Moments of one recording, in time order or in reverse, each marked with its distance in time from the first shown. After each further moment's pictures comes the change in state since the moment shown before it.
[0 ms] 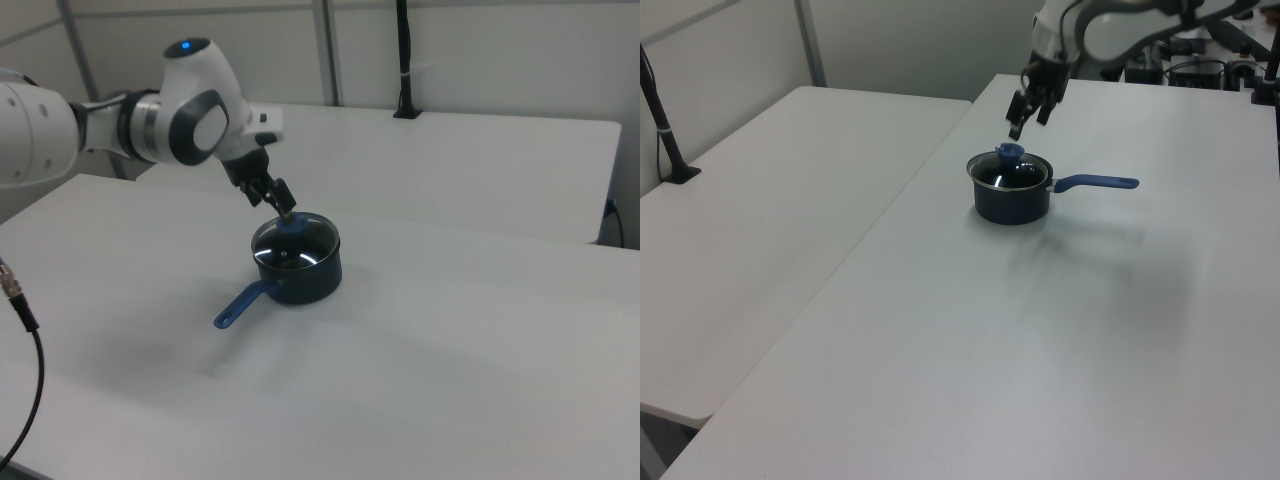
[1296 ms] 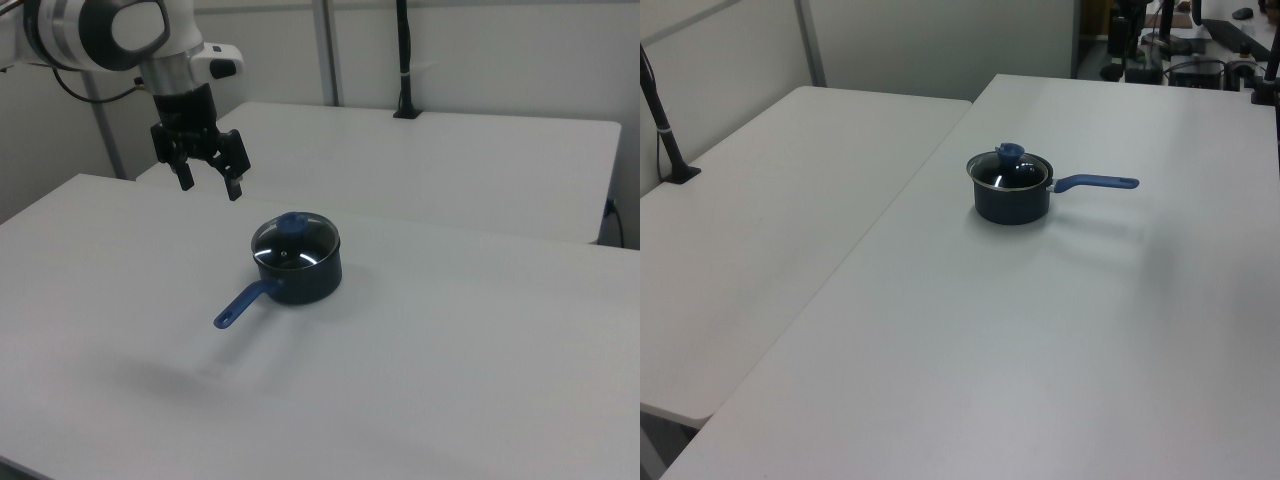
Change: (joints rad) arm -0.033 -0.344 -0.019 -0.009 -0.002 -0.601 -0.346
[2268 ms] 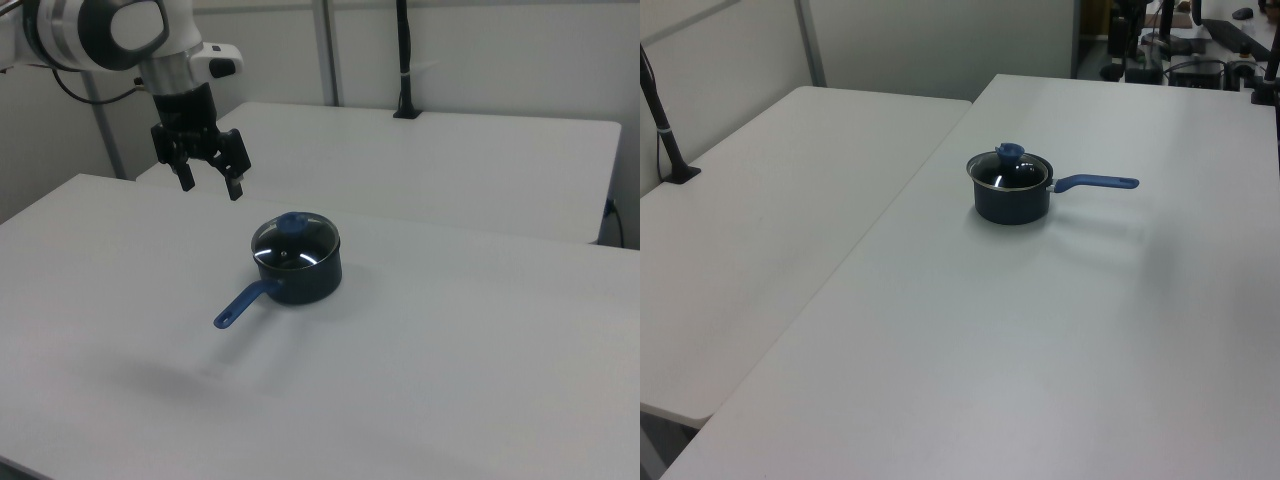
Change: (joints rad) arm 0.004 0.000 0.000 0.000 -0.015 0.000 0.000
